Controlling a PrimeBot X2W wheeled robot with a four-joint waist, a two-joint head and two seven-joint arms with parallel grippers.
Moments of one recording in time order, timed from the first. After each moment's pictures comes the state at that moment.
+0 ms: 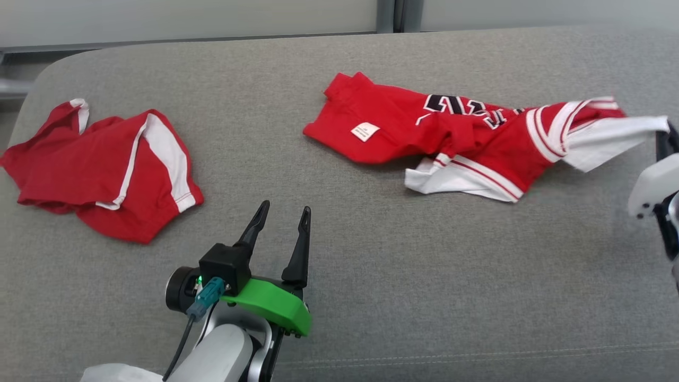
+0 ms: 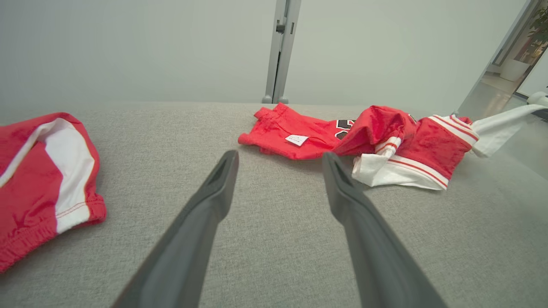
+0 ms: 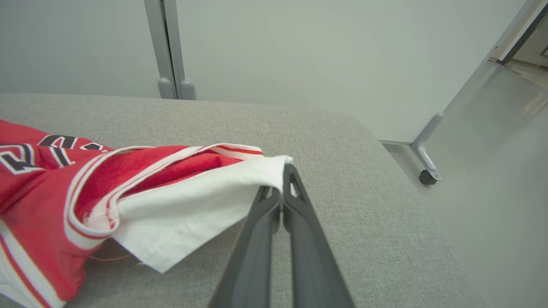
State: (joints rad) left arm -0.32 0.20 -0.65 0.26 -0.56 0.19 -0.26; right arm -0.62 -0.37 -0.06 0.85 0.13 0.13 -0.16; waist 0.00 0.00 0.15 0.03
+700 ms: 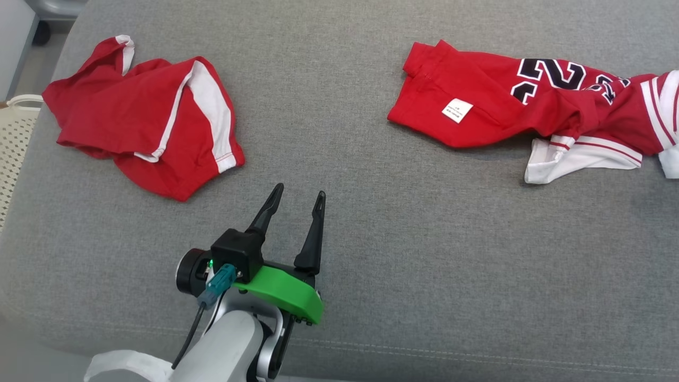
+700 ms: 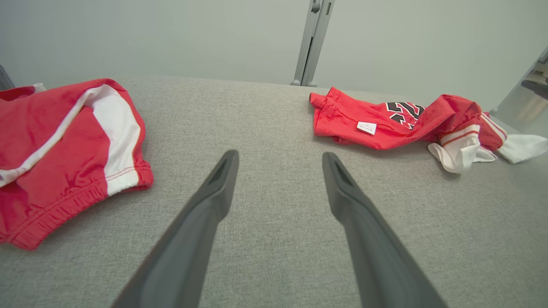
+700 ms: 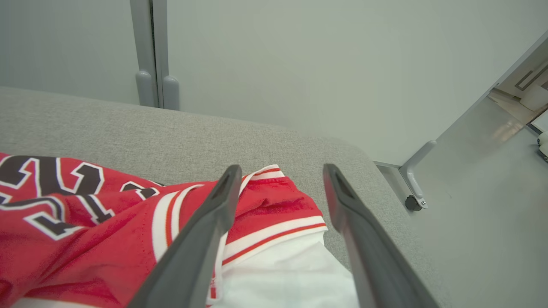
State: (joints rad) left arm -0.37 0.18 -0.68 0.24 -0.55 0.18 -0.25; right arm -0.90 -0.43 -0.37 1.06 -0.26 0.13 -0.22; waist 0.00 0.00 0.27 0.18
